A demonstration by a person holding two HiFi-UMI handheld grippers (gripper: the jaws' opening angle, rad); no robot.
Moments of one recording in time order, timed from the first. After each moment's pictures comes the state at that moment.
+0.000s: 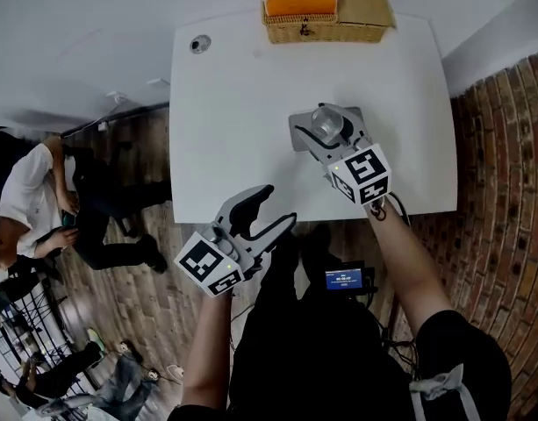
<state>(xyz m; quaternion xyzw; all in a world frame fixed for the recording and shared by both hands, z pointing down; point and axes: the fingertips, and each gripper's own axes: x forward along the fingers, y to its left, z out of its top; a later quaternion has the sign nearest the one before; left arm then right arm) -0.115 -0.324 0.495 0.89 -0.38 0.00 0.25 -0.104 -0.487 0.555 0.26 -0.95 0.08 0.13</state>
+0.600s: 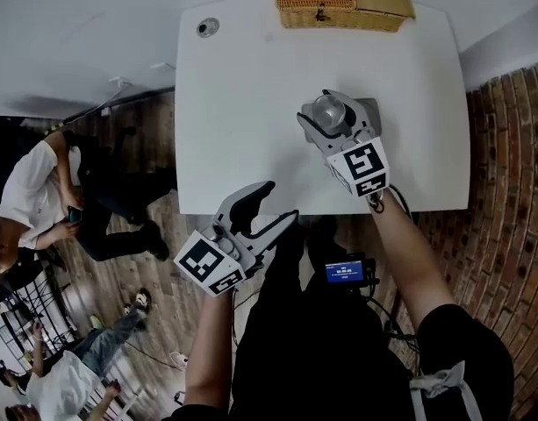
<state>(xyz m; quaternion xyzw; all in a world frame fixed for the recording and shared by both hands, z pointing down) -0.138 -0.317 0.502 0.88 -0.40 0.01 0.26 -0.132 -0.492 0.571 0.27 -0.95 0.03 0.14</state>
